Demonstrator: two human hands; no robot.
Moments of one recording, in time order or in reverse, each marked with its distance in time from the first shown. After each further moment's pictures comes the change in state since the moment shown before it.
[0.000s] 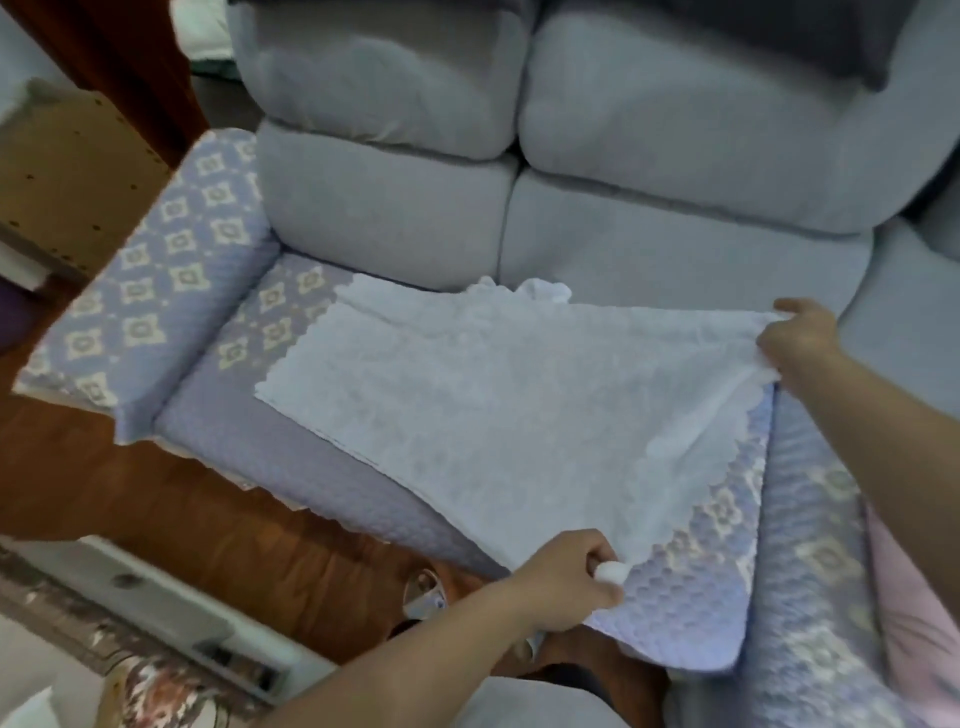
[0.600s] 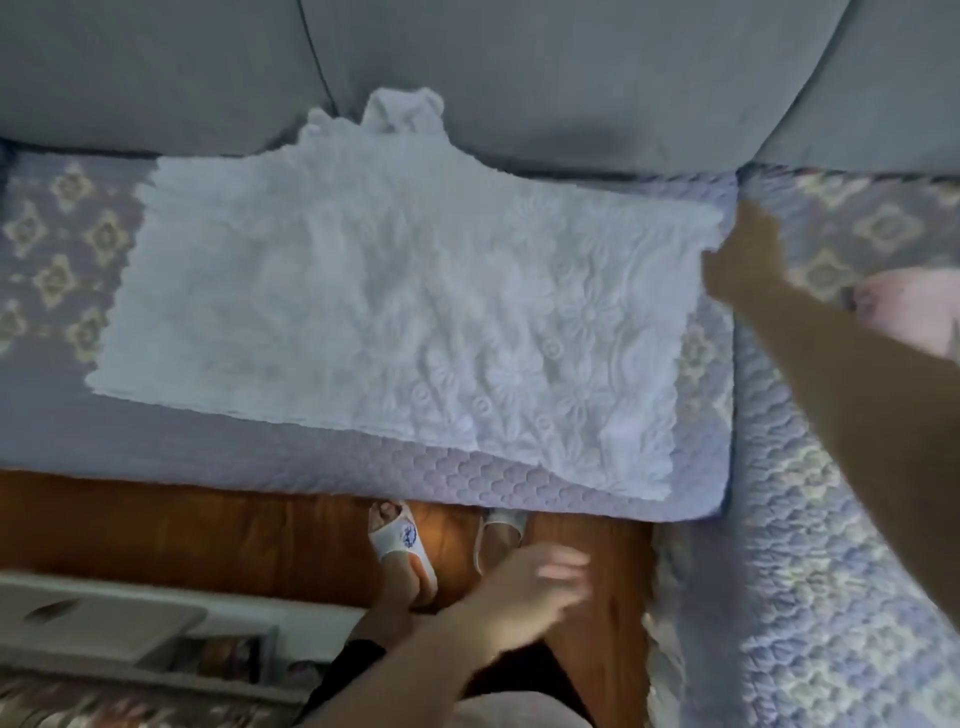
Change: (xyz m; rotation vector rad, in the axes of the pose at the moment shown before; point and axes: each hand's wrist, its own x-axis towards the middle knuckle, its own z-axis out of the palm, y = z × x) left_hand 0.084 -0.141 0.089 -0.160 -0.381 -0.418; right_hand 0.083 0.233 0.042 -0.550 -0.060 0.053
